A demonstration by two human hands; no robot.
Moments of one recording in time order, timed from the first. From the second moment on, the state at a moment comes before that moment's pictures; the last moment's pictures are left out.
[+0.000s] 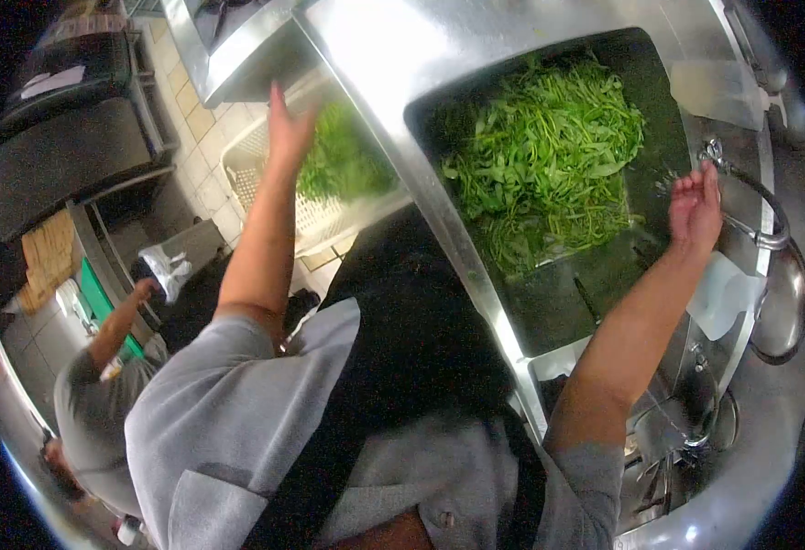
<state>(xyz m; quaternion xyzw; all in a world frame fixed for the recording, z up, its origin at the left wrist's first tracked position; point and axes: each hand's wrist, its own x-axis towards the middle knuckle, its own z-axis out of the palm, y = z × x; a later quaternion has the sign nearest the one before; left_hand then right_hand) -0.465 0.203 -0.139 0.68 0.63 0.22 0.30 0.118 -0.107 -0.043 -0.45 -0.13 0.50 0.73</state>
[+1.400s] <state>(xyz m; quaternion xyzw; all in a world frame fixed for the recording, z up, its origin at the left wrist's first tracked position) -0.275 0.195 -0.045 0.83 0.55 0.03 0.07 0.127 0.048 -0.240 -0.90 -0.36 0.24 -0.08</state>
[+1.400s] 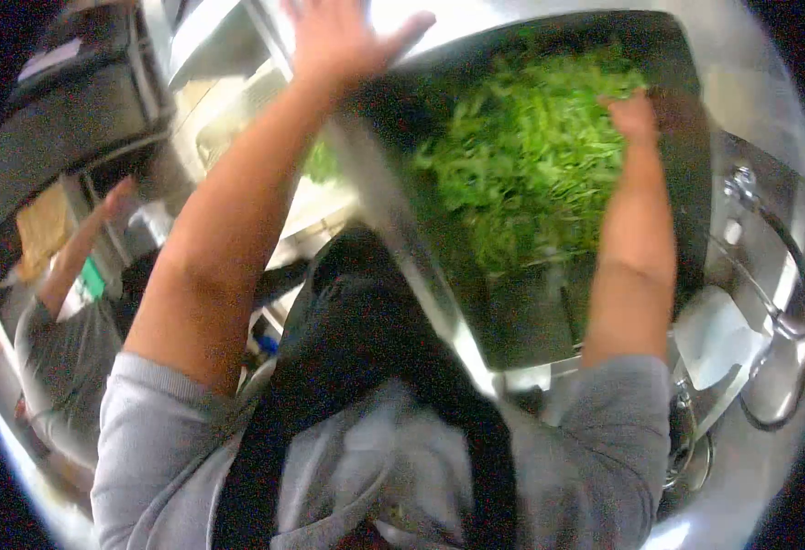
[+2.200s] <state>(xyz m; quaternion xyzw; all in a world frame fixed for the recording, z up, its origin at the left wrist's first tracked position) -0.280 0.194 -0.042 0.84 0.53 0.08 0.07 0.140 0.042 -0.217 -0.84 -0.30 0.40 0.19</state>
